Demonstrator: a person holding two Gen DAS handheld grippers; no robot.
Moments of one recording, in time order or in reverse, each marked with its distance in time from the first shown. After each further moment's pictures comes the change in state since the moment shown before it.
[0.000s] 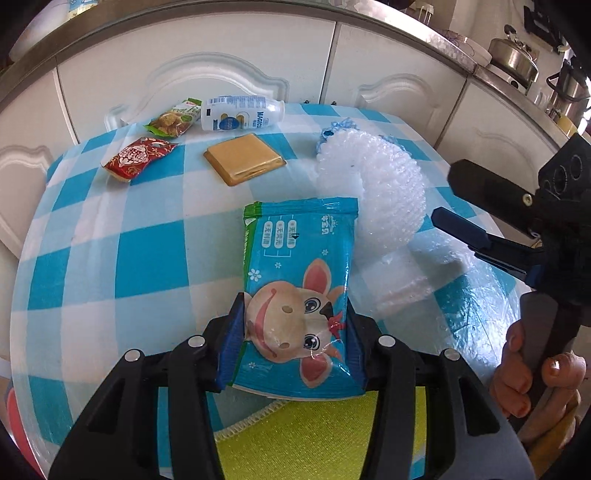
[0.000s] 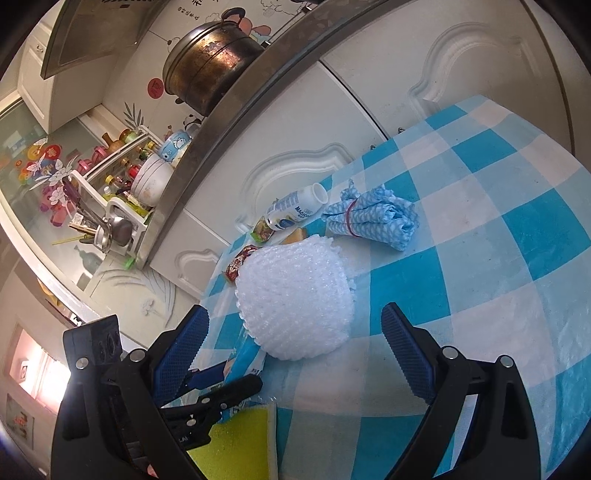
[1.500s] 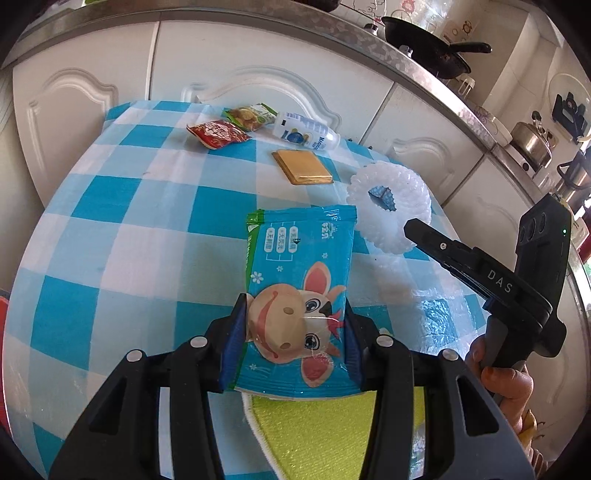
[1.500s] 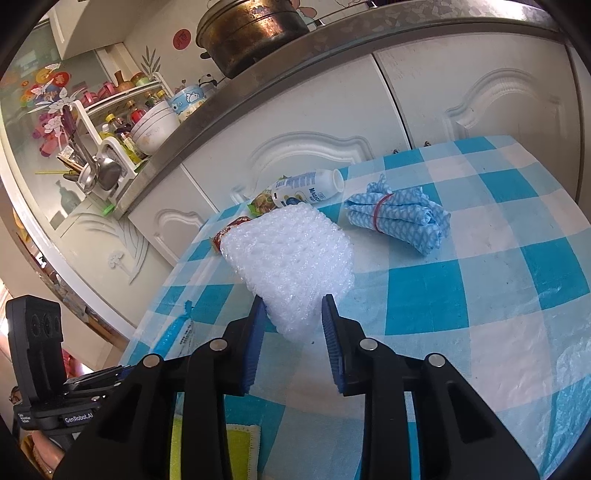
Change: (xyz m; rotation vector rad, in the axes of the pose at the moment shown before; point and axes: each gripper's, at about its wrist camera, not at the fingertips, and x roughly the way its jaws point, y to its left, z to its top) left arm -0.053 0.052 -0.042 -0.269 -0.120 -0.051; right arm 0.019 0.034 -0.015 -0.223 0.042 -0.121
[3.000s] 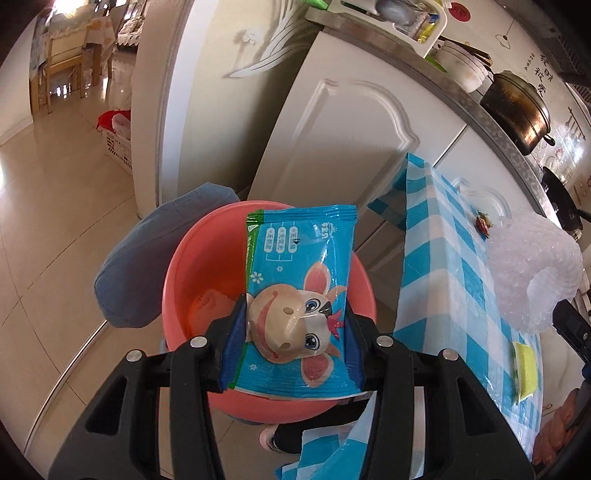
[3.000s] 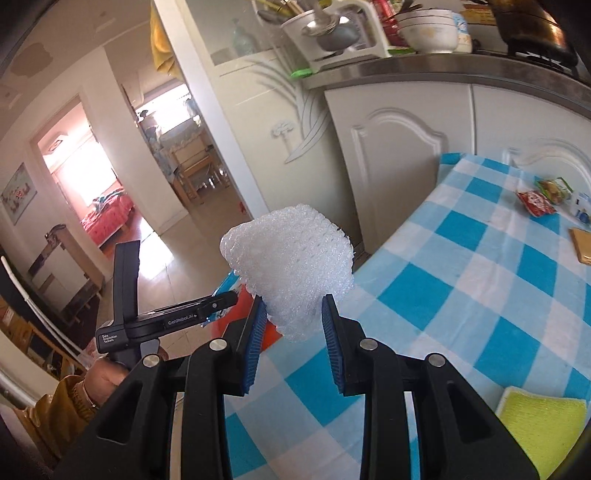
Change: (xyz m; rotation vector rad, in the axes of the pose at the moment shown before) left arm -0.176 0.279 -0.138 -0.506 -0.222 0.344; right arm 0.042 0.311 -0.105 -0.507 0.319 0.336
